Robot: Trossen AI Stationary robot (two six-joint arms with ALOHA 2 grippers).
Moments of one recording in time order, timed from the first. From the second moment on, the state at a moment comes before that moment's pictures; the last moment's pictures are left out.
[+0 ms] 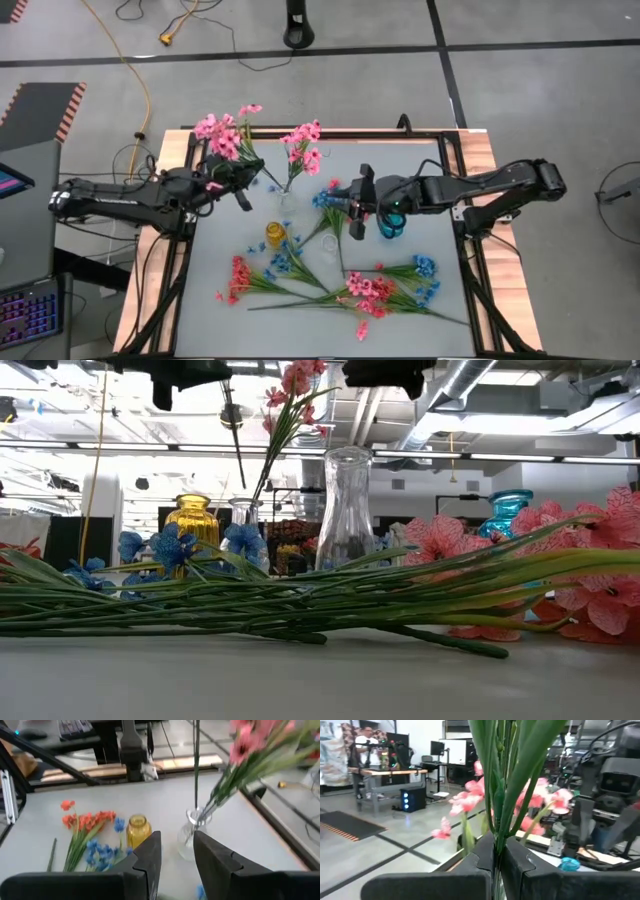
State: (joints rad) left arm 0.02 0.74 0.55 0.27 -0.51 -0.06; right arm 0.12 1.36 1.12 -0.15 0.30 0.13
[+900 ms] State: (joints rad) left arm 0.06 1.03 0.55 0.21 -0.48 -0.19; right arm 0.12 1.36 1.12 -0.21 0.30 0.21
